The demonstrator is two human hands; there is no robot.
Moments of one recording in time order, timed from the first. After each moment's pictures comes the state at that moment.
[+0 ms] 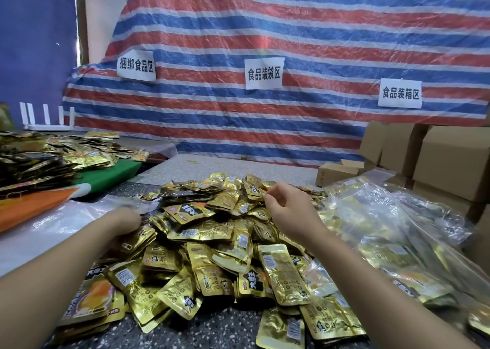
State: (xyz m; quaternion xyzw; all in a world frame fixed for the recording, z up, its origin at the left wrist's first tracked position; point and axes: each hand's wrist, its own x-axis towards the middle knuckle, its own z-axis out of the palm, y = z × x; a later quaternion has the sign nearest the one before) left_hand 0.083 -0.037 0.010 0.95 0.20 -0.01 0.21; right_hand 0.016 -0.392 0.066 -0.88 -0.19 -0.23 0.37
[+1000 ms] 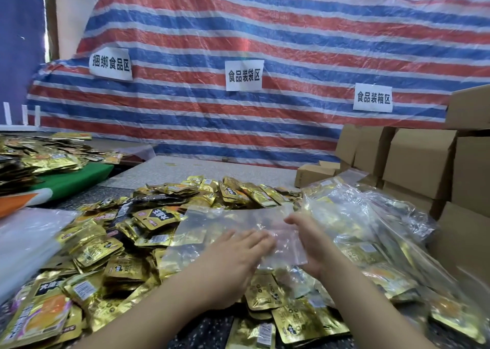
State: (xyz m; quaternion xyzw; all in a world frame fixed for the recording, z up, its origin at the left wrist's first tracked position) left_hand -0.012 -0.271 0.005 0.91 -0.36 0.18 0.06; right_hand 0.002 -0.454 0.047 -0.61 0.04 0.08 0.78
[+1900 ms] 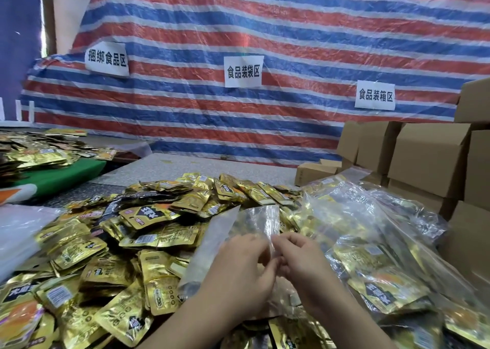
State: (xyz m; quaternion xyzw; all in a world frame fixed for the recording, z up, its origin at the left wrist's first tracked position) left_hand -0.022 -0.310 -0.005 0.88 -0.25 0.26 0.32; right_hand -0.011 -0.448 0.003 -0.71 -0.03 -0.06 0.71
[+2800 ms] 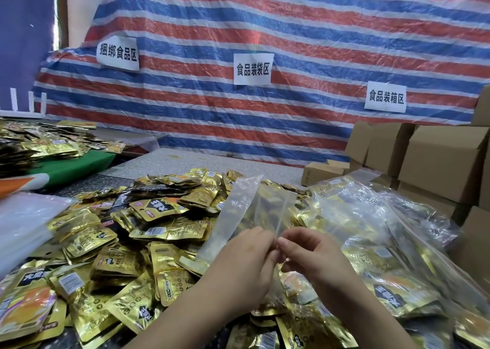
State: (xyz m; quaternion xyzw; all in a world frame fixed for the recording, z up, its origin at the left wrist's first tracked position) left_hand -0.022 -0.296 -0.003 0.87 -0.31 0.25 0.30; right_hand -0.022 -0.464 0.010 -0.72 -0.19 -0.04 0.67
